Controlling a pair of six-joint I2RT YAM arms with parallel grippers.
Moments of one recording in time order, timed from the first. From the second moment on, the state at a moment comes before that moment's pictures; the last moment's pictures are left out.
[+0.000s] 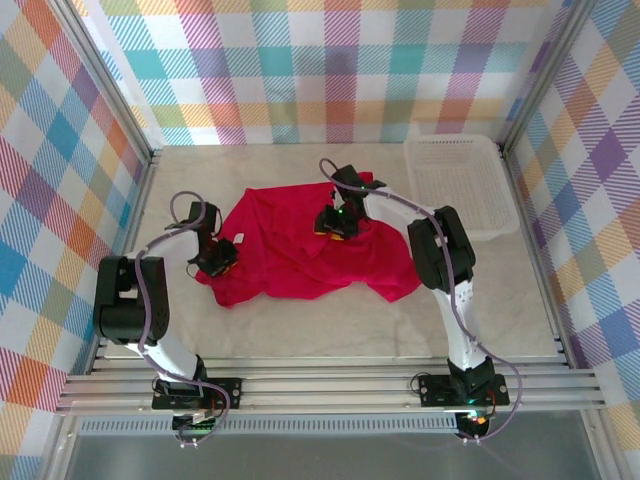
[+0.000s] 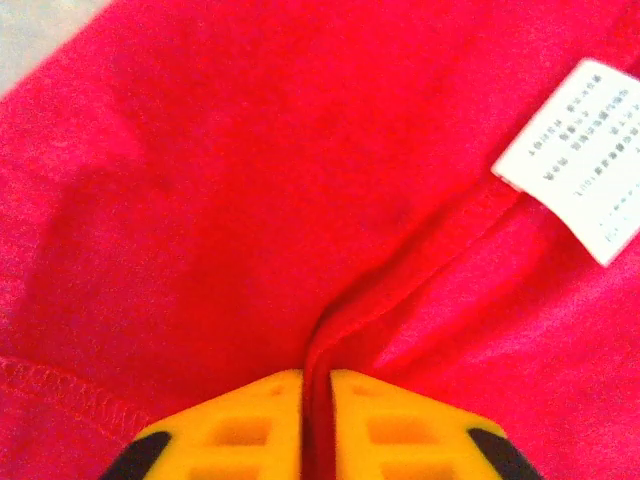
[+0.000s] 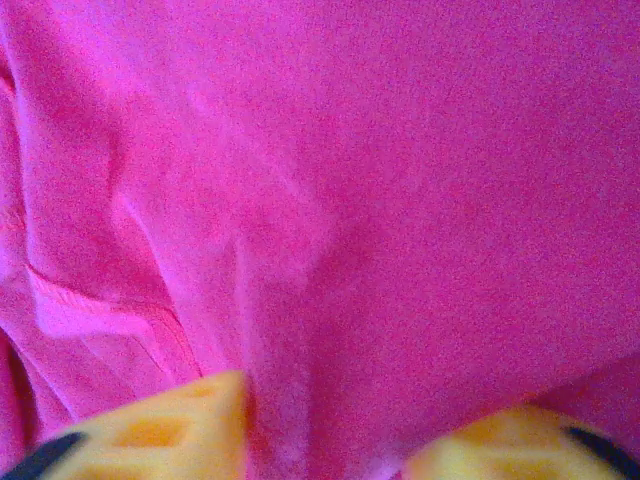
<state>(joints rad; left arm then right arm) -0.03 1.64 0.94 -0.57 0.15 -0.71 0.54 2.26 1.75 -0.64 -0.38 0.64</state>
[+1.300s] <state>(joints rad) -0.03 1.50 1.46 -0.94 -0.10 -0.60 0.35 1.95 2.41 -0.99 -0.27 0.44</state>
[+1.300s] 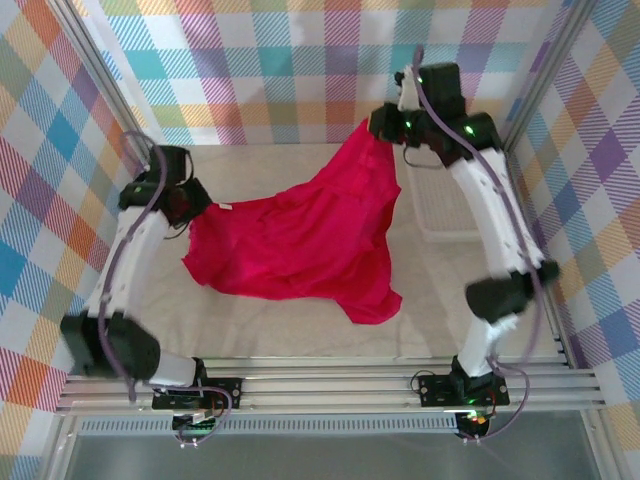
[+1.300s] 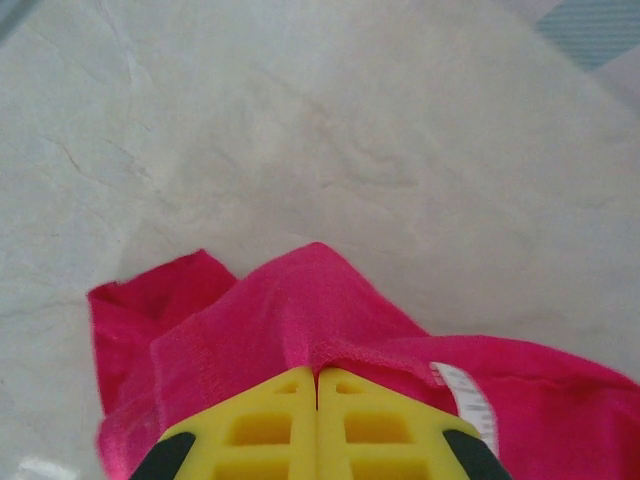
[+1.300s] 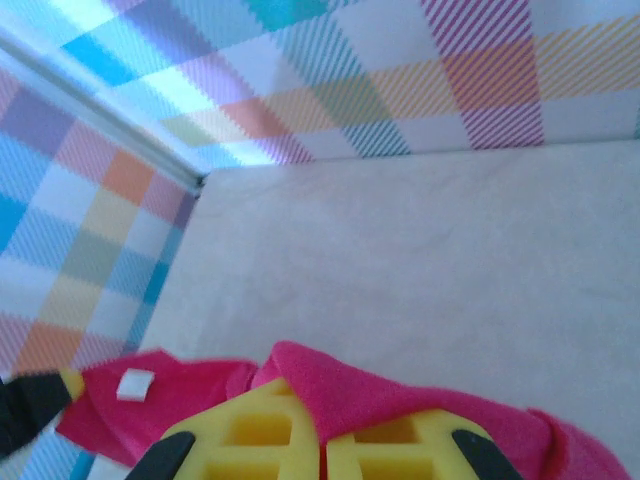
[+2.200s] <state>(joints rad) -0.22 1.79 1.29 -0.62 0.23 -0.64 0.49 2.08 1.86 -0.77 -0.53 0.57</state>
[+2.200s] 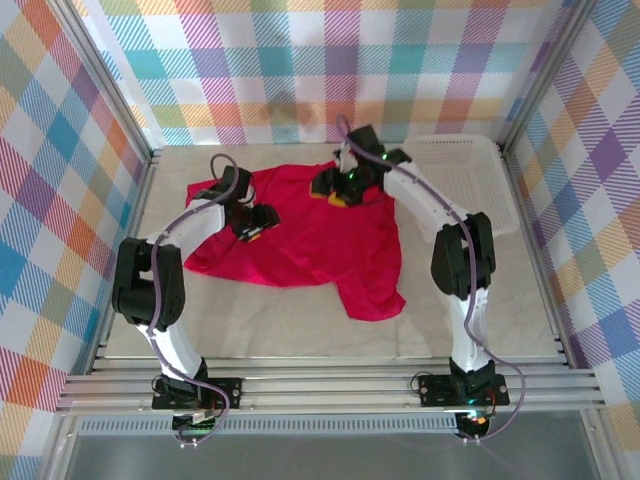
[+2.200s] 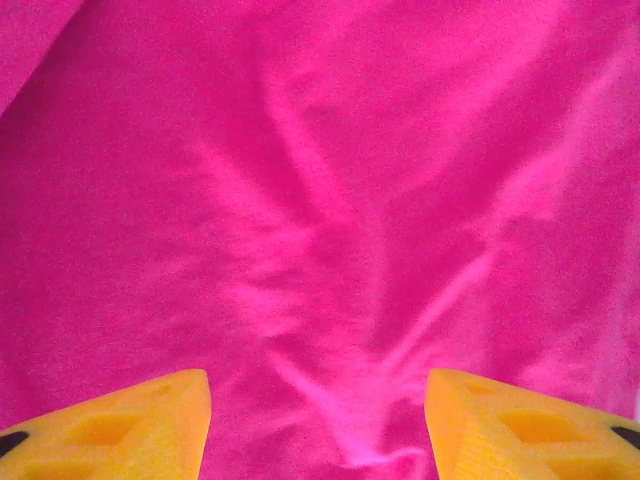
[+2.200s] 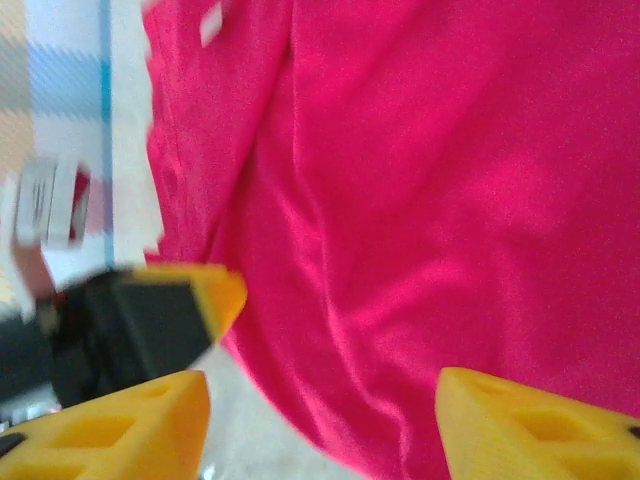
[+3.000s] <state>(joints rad) 0.02 2.41 2.06 -0.85 -0.01 -0.56 0.51 1.80 1.07 -0.62 -0.41 0.65</state>
